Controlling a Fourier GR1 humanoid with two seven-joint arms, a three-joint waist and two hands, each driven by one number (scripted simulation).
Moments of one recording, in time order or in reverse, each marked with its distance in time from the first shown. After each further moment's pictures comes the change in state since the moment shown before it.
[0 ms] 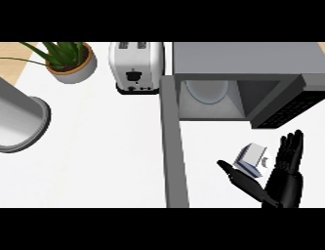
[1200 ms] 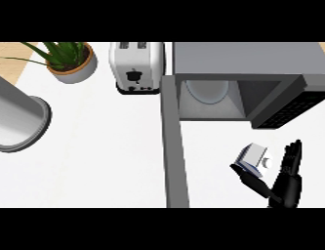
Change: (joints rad) left arm 0.017 -0.002 0.034 -0.023 0.042 -0.035 0.016; right arm -0.127 -0.026 -0.241 0.491 -0.125 0.170 -0.334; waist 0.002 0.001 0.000
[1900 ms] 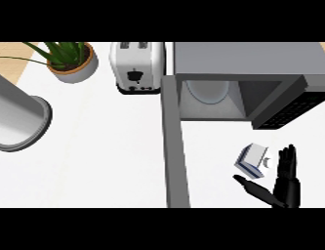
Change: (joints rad) left arm 0.003 -0.002 -0.012 0.006 -0.004 0.003 0.004; right arm -0.082 -0.050 -0.071 0.292 -0.054 0.246 -0.126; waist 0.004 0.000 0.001
